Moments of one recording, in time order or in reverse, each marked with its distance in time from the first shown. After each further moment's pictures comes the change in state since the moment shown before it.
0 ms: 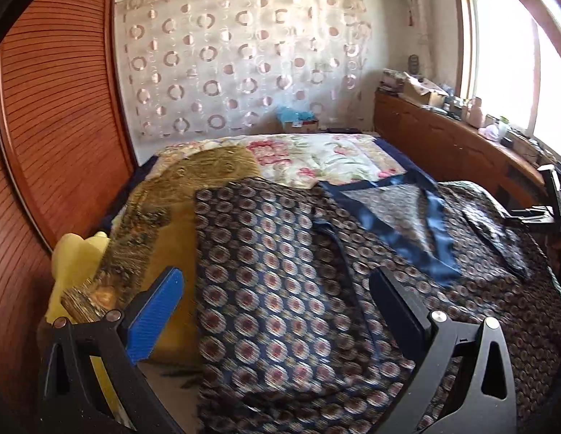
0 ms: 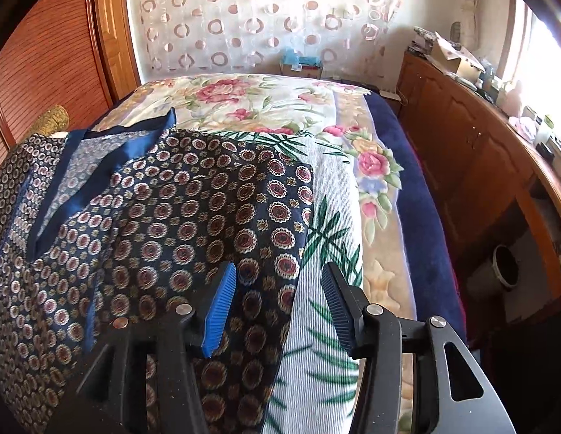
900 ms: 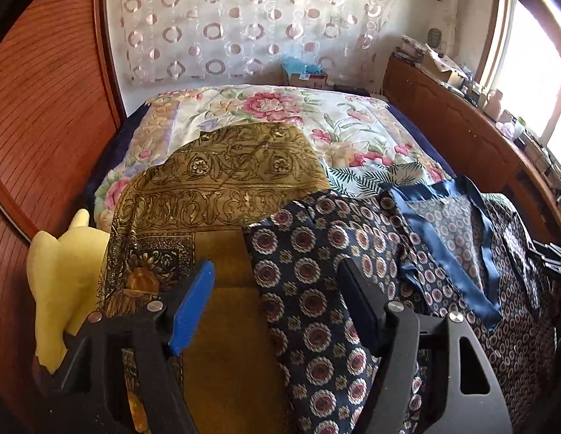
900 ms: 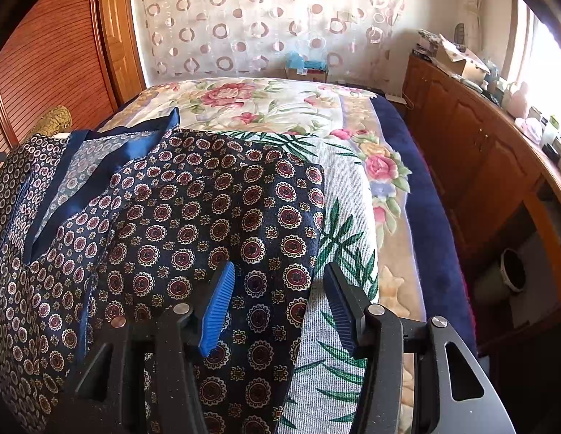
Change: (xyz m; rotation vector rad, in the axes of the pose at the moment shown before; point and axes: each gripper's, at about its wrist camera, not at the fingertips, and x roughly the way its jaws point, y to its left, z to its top) left arm 0.110 0.074 0.059 -0.080 0.248 -0.078; right arm 0.009 -0.001 -0.004 0.002 -0.026 0.026
